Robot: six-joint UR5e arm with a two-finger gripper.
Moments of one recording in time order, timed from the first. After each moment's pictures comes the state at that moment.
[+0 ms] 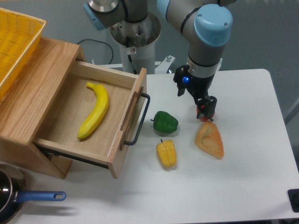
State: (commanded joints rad) arm 2.62 -1.78 -1.52 -1.34 1.47 1.47
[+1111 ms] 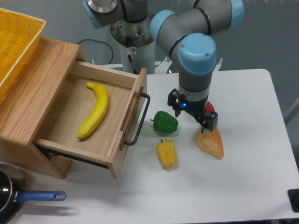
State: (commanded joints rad) arm 2.49 -1.89 -1.46 -1.26 1.60 0.97
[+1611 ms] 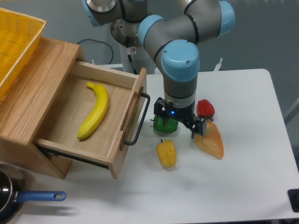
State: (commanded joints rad) arm 2.47 -1.88 -1.46 -1.29 1.58 0.95
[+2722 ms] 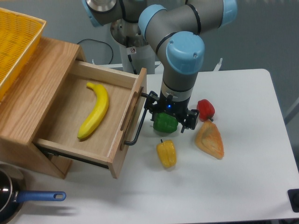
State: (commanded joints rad) arm 2.49 -1.85 -1.46 -1.39 1.44 0.90
